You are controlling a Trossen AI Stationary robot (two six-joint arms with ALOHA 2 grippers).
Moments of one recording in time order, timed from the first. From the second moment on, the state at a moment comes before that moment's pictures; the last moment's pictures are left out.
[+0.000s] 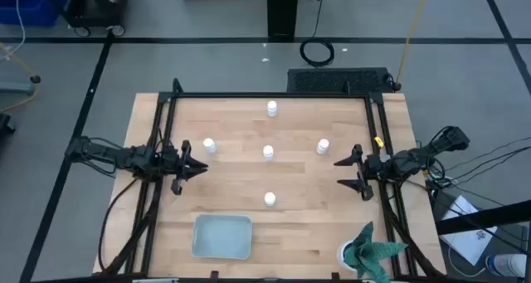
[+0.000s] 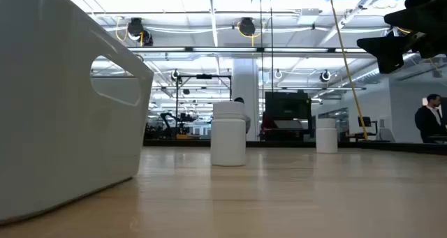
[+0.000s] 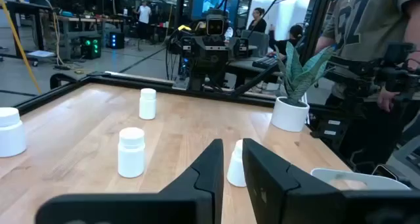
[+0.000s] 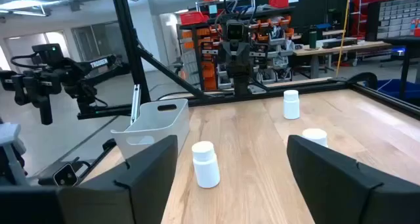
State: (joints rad) left arm -0.24 0.07 0.01 0.06 -0.16 -0.16; right arm 0.46 0.06 0.02 0.08 0.39 0.14
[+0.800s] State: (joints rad) left arm -0.24 0.07 0.01 0.06 -0.16 -0.16; right arm 0.46 0.06 0.02 0.08 0.39 0.14
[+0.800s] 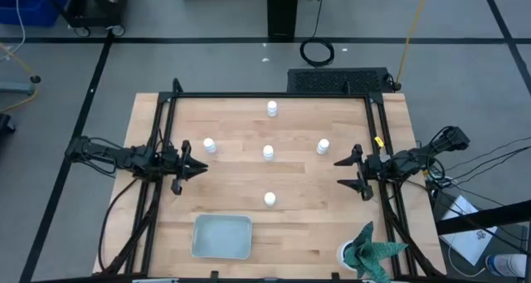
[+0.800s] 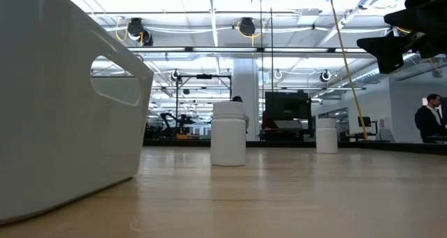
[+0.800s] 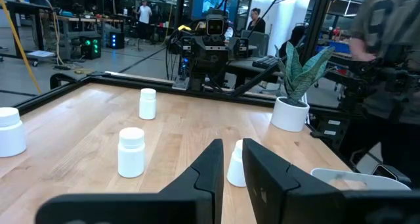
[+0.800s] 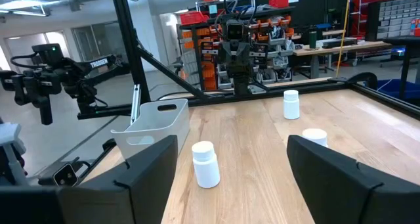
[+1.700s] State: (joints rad) left arm -0.24 0.07 0.01 0.06 -0.16 -0.16; right arm 0.46 0.06 0.02 0.22 0.42 0.37
